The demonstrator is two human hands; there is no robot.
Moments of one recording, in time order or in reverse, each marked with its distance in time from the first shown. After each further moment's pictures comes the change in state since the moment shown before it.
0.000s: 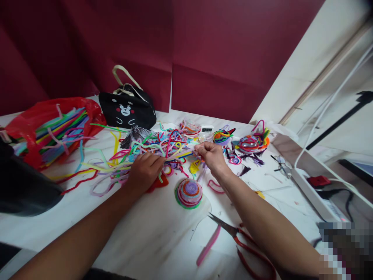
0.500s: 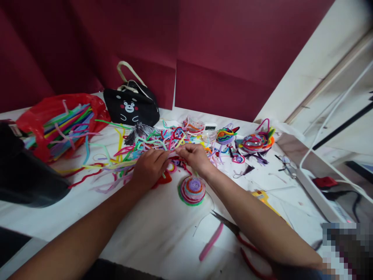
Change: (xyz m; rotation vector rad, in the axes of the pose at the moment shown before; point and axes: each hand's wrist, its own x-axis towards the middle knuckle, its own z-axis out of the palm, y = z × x) left_hand 0.002 0.005 -0.003 -0.051 -0.003 -0.072; right_hand -0.008 -0.003 0.050 -0.004 -0.299 0.037
